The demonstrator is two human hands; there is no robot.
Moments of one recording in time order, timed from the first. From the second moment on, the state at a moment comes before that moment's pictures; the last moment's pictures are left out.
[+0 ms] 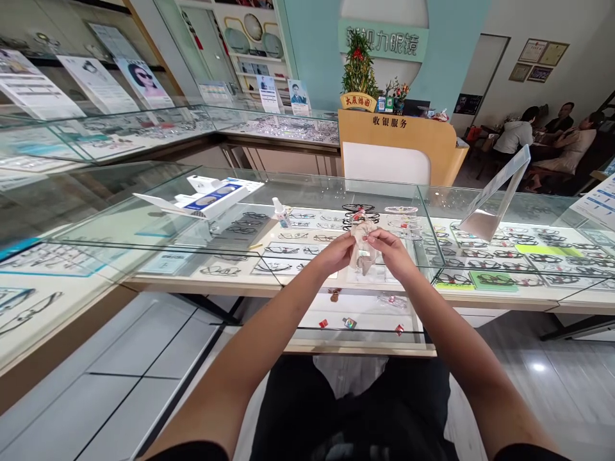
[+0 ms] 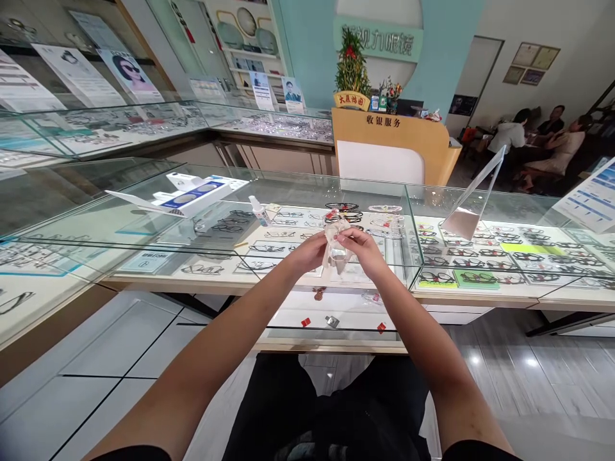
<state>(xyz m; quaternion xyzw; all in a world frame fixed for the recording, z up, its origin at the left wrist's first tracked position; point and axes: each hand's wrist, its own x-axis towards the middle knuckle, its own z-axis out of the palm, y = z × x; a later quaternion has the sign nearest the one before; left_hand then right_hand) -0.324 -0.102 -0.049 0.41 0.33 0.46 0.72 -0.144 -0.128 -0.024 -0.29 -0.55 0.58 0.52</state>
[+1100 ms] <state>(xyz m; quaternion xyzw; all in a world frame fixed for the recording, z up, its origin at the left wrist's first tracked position) -0.334 -0.133 0.074 0.79 0.32 0.52 -0.06 -0.102 -0.150 0.103 -0.27 -0.73 0.41 0.47</state>
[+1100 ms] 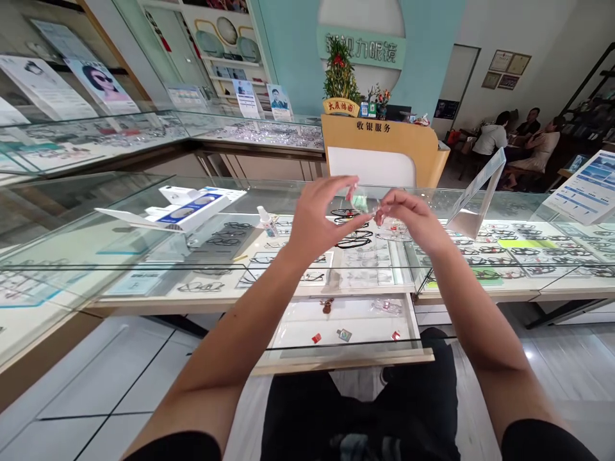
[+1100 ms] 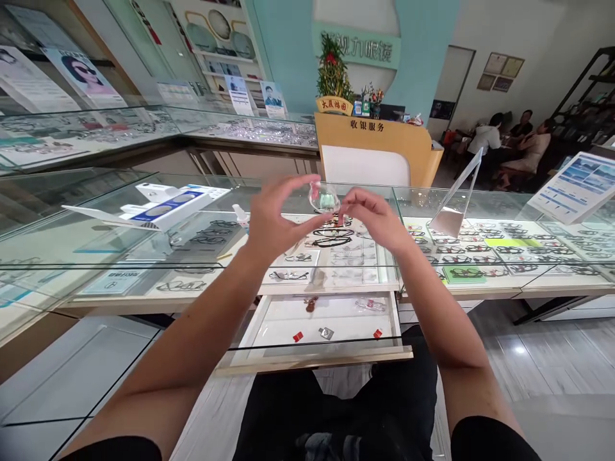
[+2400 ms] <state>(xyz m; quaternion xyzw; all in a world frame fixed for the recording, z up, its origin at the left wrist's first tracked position) -0.349 -0.175 0.131 0.66 0.33 0.68 -0.04 -0.114 -0.199 0.134 -0.37 -0.70 -0.03 0.61</state>
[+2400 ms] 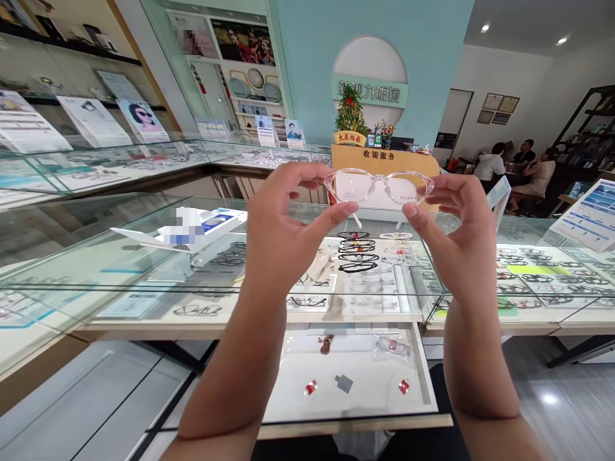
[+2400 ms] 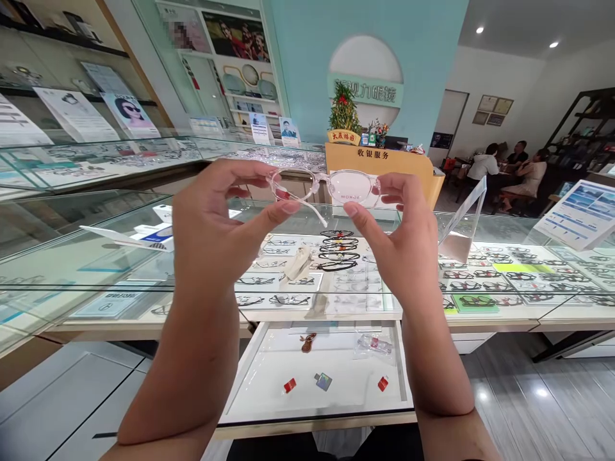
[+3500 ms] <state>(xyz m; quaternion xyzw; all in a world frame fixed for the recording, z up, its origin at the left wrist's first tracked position) -0.337 -0.161 0.116 0.62 0.30 0.72 0.04 -0.120 -0.205 0.134 -0.38 -0.68 -0.04 0.62</state>
